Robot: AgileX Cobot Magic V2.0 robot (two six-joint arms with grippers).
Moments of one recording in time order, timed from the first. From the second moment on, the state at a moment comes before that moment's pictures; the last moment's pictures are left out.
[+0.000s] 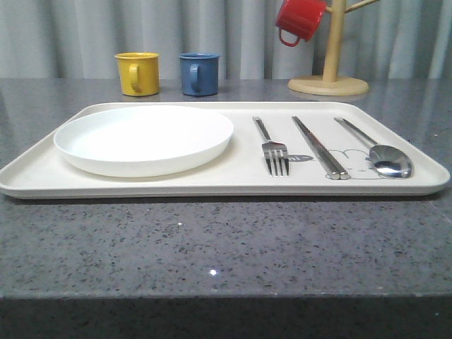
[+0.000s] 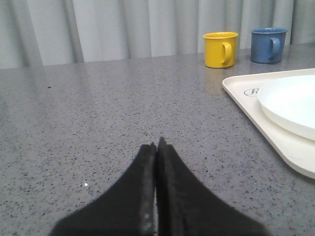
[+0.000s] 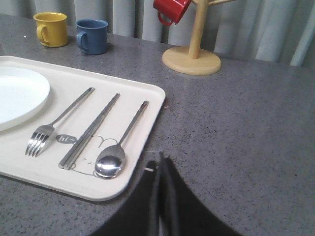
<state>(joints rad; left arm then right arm) -0.01 0.00 0.00 -0.14 0.12 0.26 0.24 0.22 -0.41 -0.05 0.46 0.04</state>
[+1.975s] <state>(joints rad) -0.01 0.00 0.00 -0.14 0.12 0.26 0.03 -0.01 0.03 -0.01 0.26 0.04</state>
